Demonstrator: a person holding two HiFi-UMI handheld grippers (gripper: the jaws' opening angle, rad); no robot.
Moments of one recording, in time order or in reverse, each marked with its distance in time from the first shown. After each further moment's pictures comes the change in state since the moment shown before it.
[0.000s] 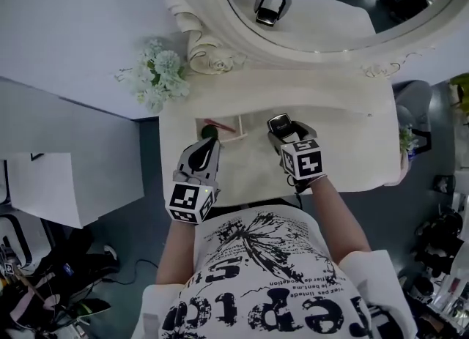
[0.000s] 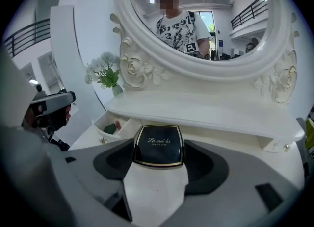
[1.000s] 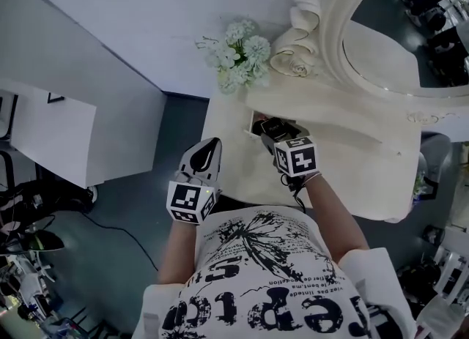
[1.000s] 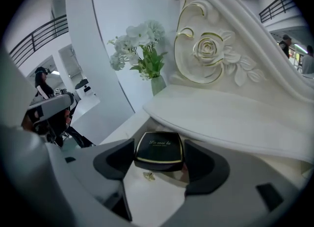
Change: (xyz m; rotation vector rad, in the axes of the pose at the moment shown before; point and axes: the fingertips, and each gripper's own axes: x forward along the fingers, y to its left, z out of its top) left arm -0.105 0.104 -0.021 -0.099 -0.039 0.240; right arm 0.075 0.164 0.039 -0.161 0.082 0.218
